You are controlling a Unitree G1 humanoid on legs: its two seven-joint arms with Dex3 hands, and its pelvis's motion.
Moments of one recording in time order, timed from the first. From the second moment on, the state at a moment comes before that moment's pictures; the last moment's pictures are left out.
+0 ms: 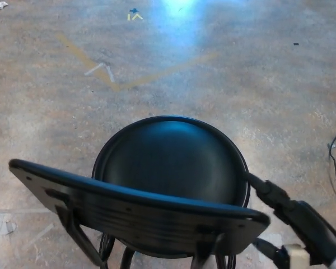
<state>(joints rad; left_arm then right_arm) -0.08 0.24 0.22 1.34 0.06 -0.05 0.07 -0.03 -0.38 0.19 0.29 -0.18 -0.36 0.28</state>
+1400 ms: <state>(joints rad) -0.09 0.26 0.22 1.34 0.05 -0.05 0.06 -0.39 -0.05 0.62 0.38 -0.42 -0.16 0.33</state>
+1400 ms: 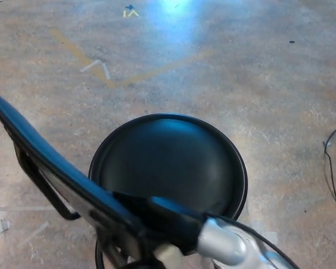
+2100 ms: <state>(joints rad) -0.11 0.26 0.23 1.34 0.05 -0.05 0.06 -0.69 0.09 0.69 0.90 -0.47 -0.21 0.17</state>
